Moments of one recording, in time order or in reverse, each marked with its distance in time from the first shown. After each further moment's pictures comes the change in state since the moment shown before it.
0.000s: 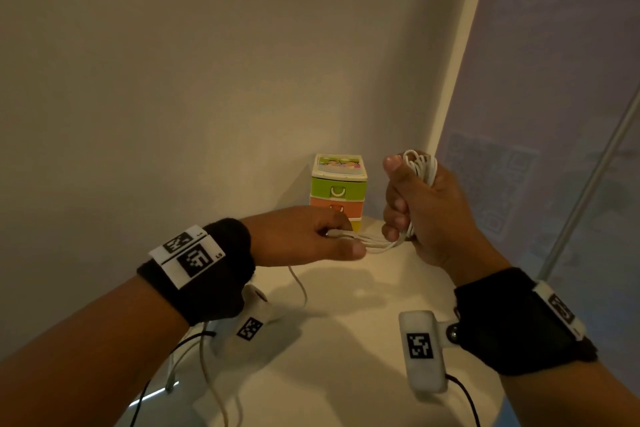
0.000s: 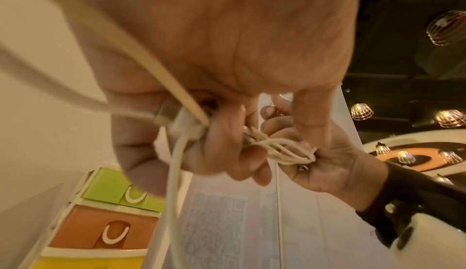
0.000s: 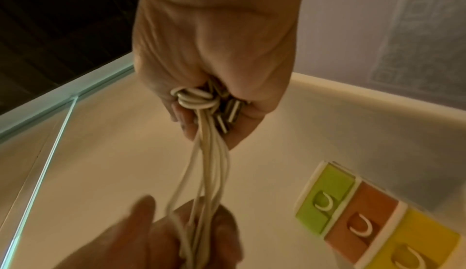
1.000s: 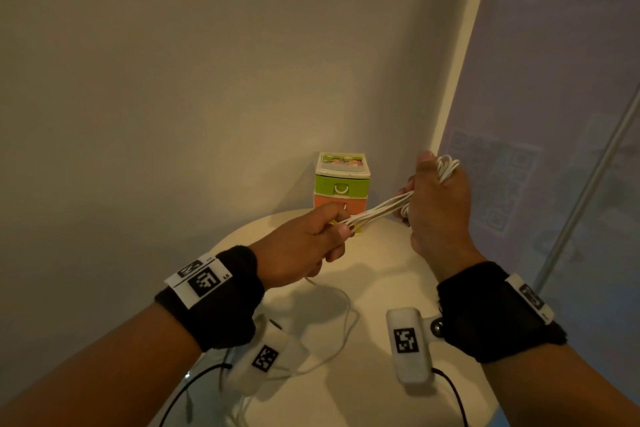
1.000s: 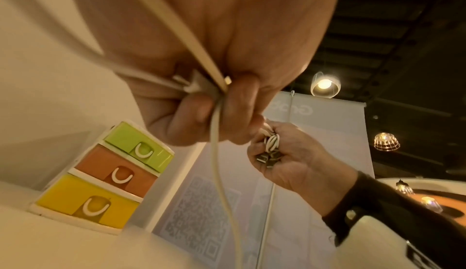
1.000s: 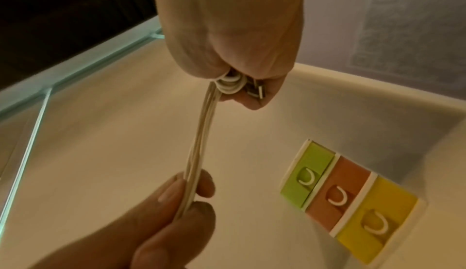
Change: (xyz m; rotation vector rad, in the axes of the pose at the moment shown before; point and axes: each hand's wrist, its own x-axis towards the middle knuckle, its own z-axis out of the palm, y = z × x) left_hand -0.008 -0.008 0.032 -0.509 0.194 0.041; right_hand 0.019 0.022 0.000 -0.104 0.585 -0.080
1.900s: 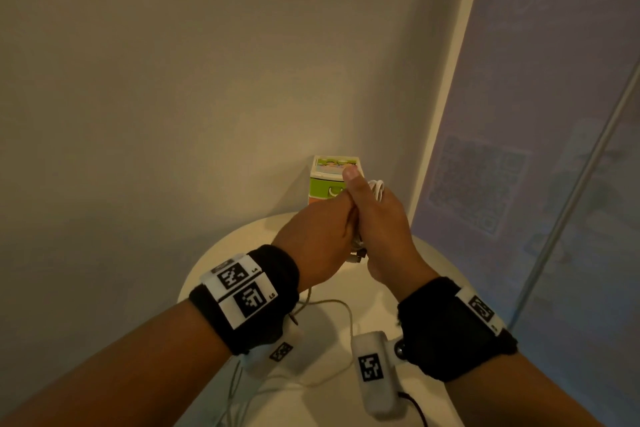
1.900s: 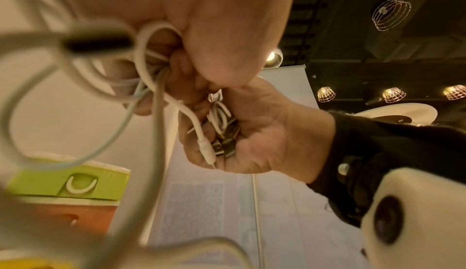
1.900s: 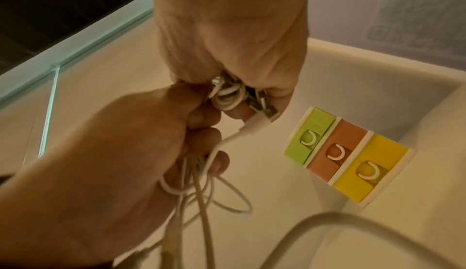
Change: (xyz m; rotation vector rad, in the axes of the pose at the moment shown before) left_hand 0.017 0.024 0.026 0.573 0.308 0.255; right_hand -0.043 0.009 0.021 -0.071 -0.424 0.246
